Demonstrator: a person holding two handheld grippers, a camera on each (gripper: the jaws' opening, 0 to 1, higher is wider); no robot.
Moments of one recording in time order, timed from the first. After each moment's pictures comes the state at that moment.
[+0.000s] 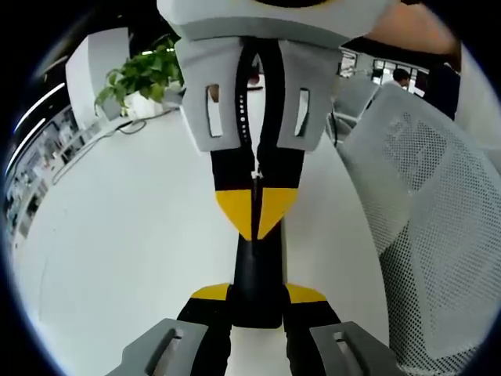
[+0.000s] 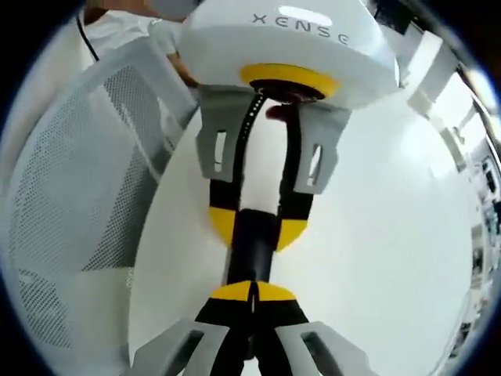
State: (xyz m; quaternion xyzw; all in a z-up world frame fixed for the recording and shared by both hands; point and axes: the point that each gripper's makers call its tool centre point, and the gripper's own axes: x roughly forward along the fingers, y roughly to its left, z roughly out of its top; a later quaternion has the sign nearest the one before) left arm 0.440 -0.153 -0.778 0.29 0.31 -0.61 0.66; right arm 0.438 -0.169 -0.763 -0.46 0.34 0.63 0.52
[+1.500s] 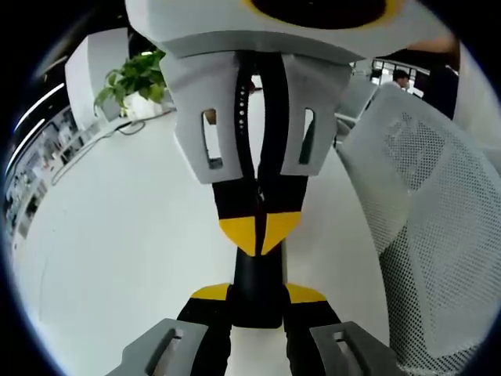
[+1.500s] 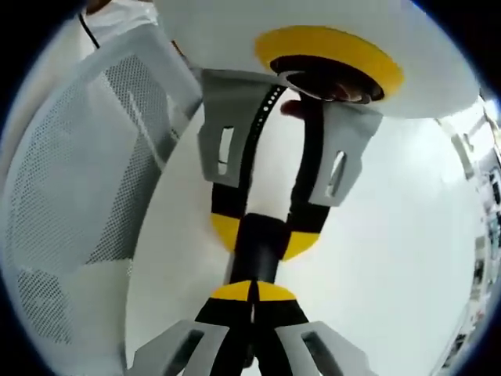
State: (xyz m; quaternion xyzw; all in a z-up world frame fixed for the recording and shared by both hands) left arm 0.440 -0.153 -0.778 0.29 0.31 -0.62 0.66; right arm 0.436 -0.163 -0.771 -0.48 0.35 0.64 0.49
